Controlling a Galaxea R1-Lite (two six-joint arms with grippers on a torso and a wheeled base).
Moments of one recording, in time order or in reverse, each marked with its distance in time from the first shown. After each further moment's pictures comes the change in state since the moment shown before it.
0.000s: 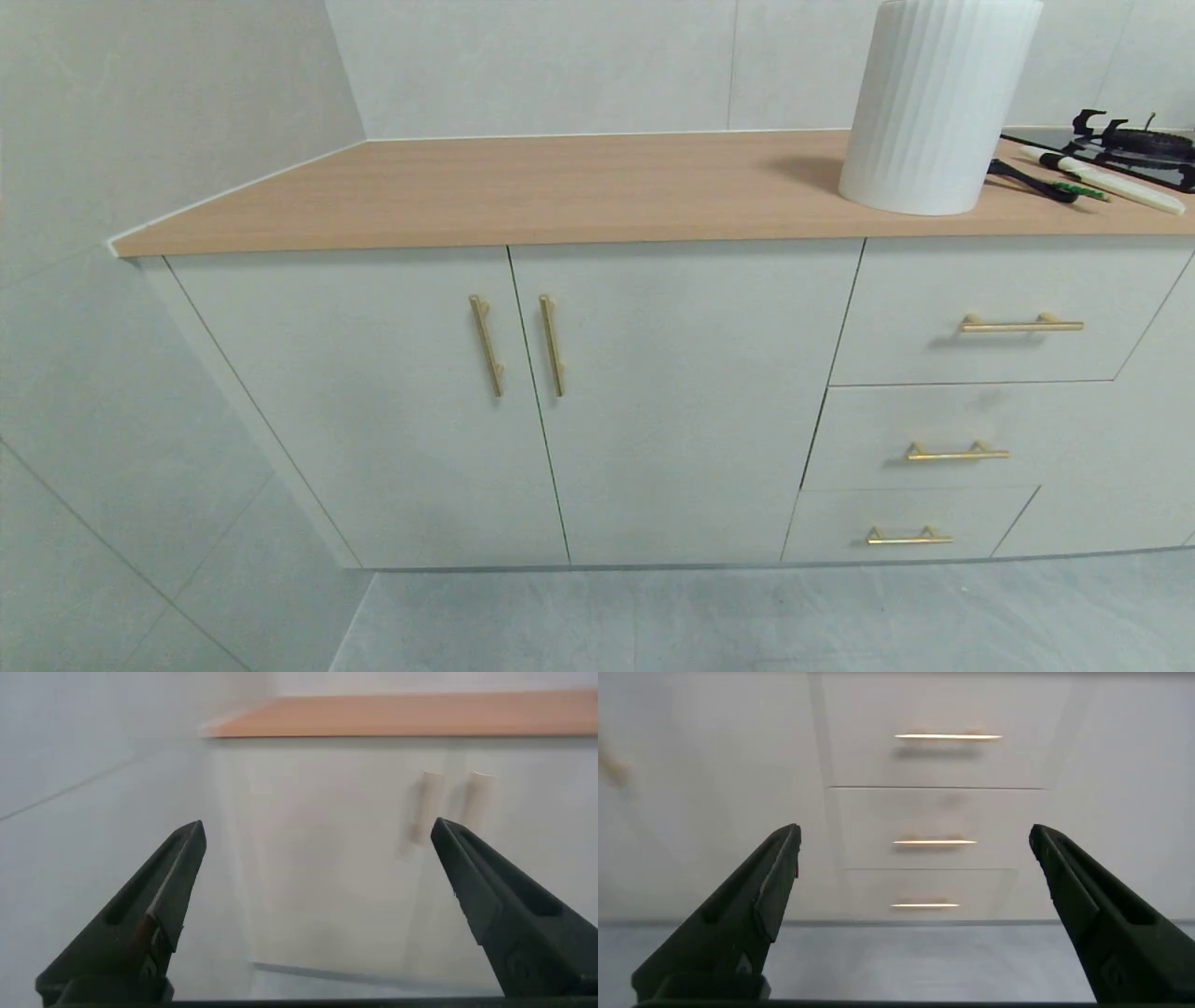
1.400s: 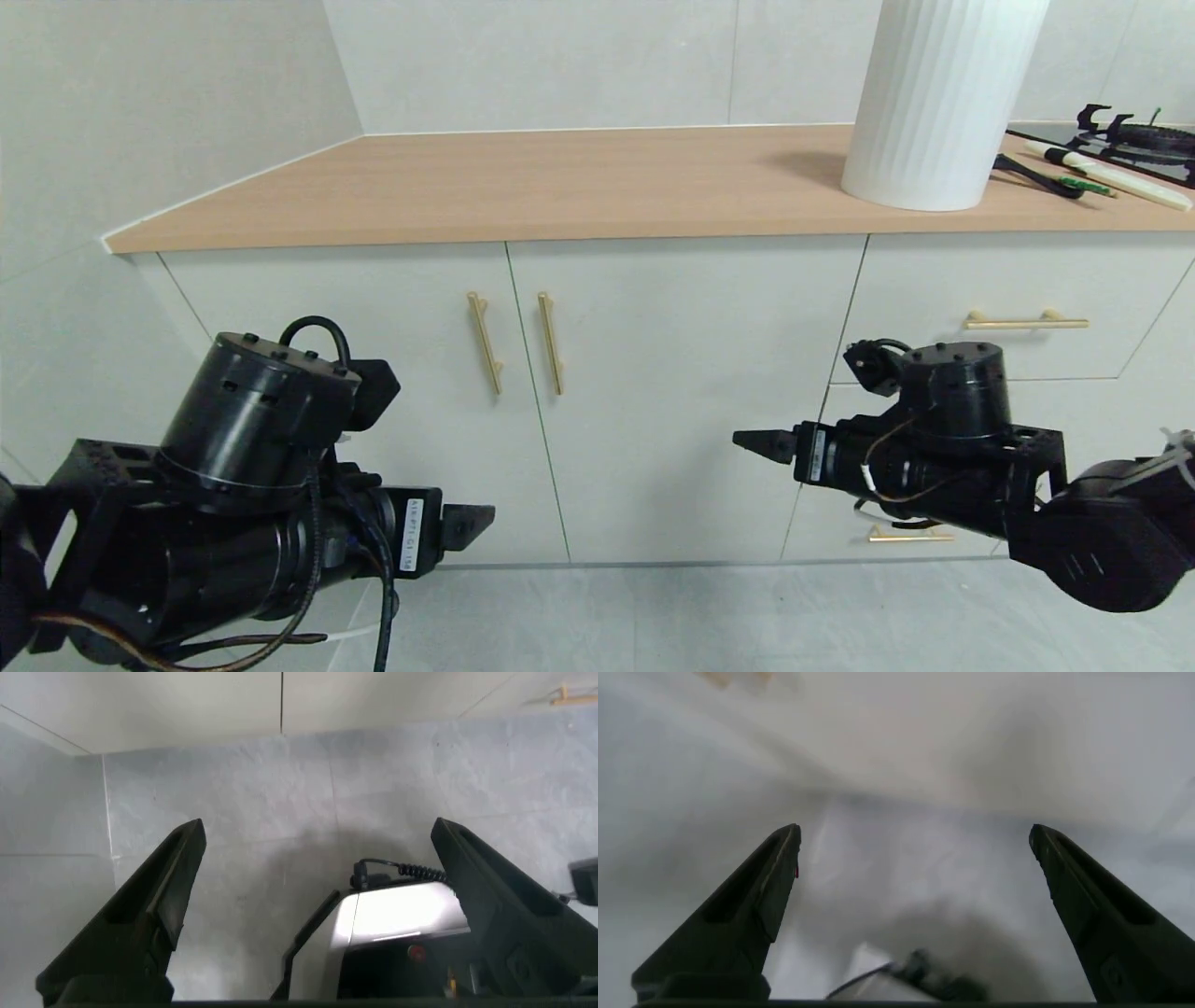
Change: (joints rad) left arm -0.428 1.281 -0.293 0.029 -0.053 -0.467; right arm 0.330 1.516 -0.295 -0.791 0.313 0.536
